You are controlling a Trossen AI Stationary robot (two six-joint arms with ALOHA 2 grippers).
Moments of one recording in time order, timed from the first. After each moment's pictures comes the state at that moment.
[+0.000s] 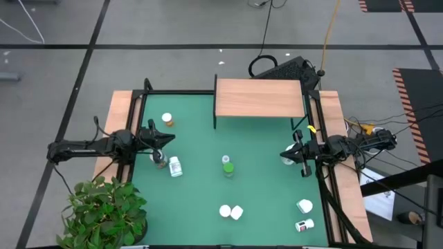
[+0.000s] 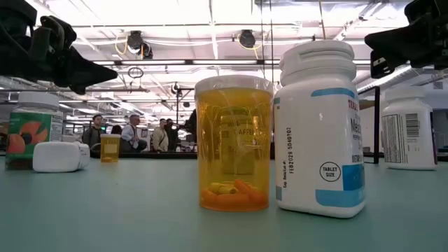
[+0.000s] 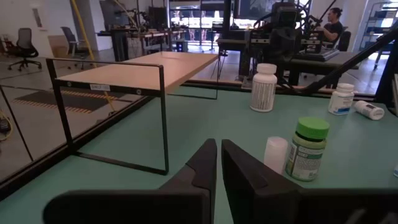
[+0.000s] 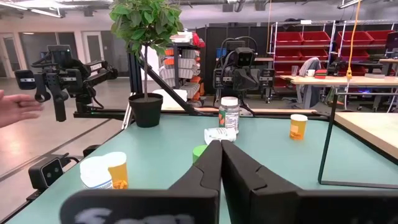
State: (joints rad) left arm 0.06 0.10 0.01 0.06 -0.18 0.00; right arm 0.25 0.00 0.01 0.07 0.13 0.01
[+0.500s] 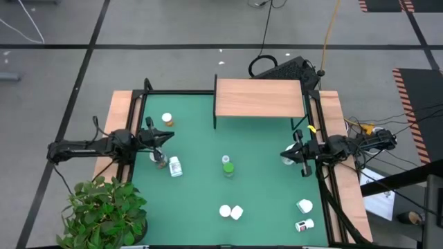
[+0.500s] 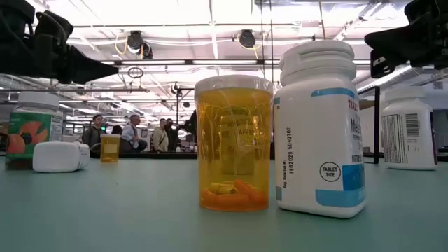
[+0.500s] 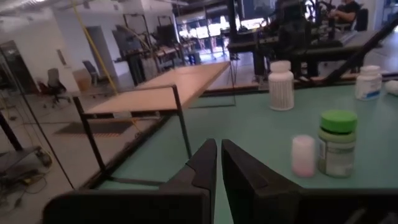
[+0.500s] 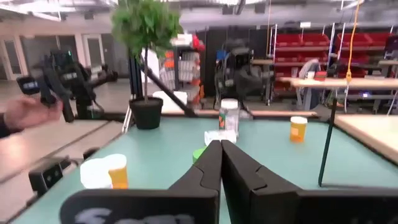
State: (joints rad) left arm 0.06 0.10 0.01 0.10 -0.22 0.20; right arm 0.25 0.00 0.01 0.10 0.13 0.01
